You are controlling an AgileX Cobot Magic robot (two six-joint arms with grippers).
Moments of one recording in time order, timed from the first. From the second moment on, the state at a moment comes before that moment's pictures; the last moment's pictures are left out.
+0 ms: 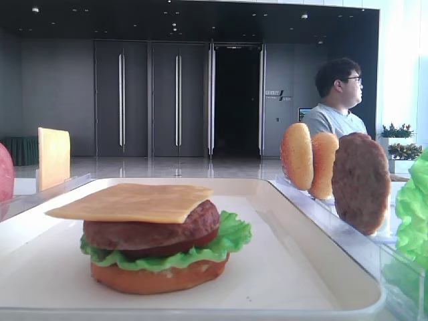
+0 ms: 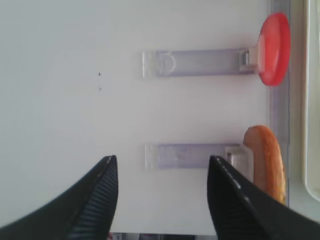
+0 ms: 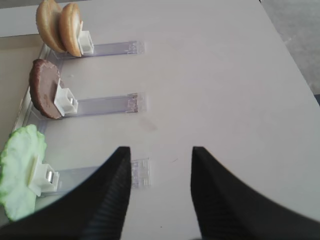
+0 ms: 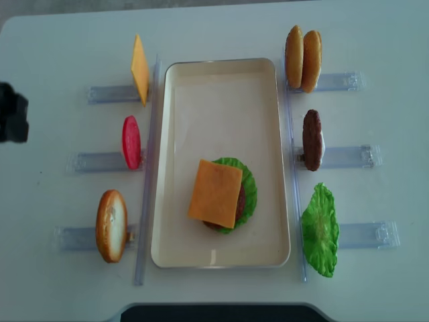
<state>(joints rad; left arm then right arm) 0.00 1.09 -1.04 0.12 1.22 -0.03 0.06 -0.01 -0.51 -0.01 1.13 0.07</state>
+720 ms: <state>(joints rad) 0.00 0.12 -0.49 0.08 1.12 -0.03 0.06 -0.01 -0.51 0.00 1.13 0.07</state>
